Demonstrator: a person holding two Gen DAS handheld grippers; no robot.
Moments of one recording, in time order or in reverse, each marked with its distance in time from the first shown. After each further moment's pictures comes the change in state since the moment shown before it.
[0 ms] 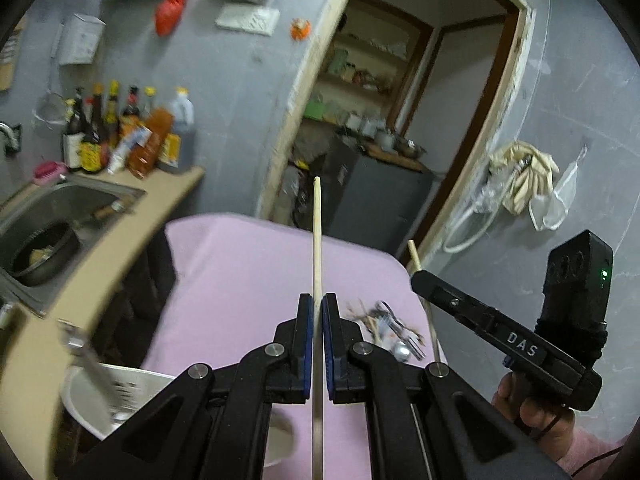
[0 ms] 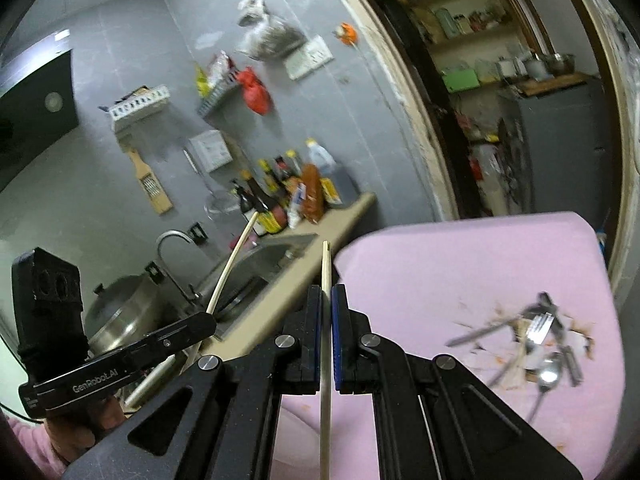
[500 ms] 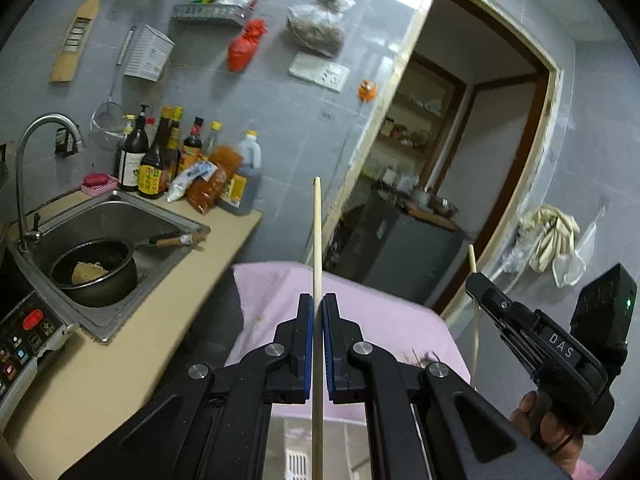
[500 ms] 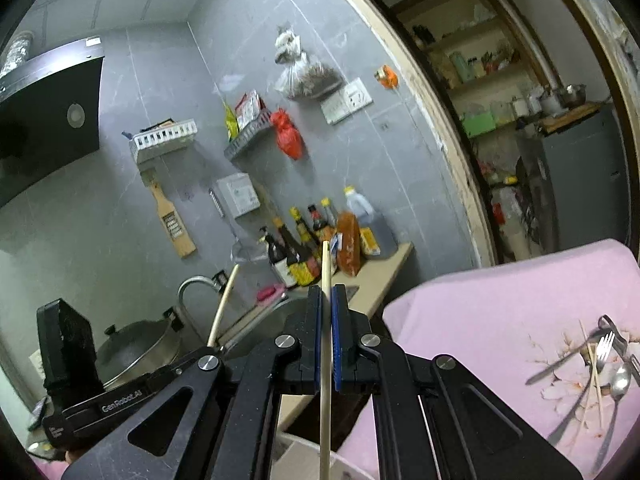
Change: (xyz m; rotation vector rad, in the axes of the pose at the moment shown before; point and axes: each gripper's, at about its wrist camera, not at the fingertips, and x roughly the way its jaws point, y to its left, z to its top) left arm -0.039 0.106 0.011 -0.097 -0.188 0.064; right arm 0.036 0.079 -0.016 -0.016 -0.225 -0.003
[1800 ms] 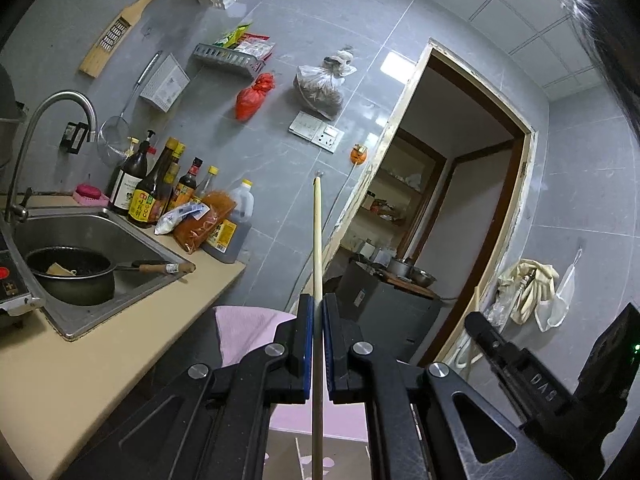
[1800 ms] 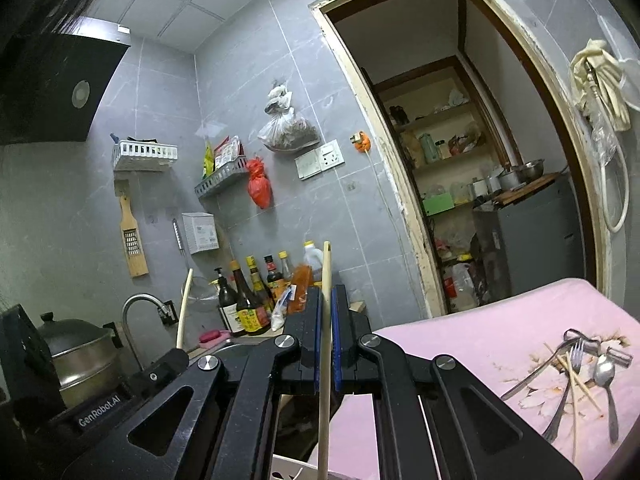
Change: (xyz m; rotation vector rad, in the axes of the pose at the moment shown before) left arm 0.010 0.031 -0.070 -0.063 -0.299 -0.112; right arm -0.023 0.020 -0.061 -0.099 -0.261 -0.174
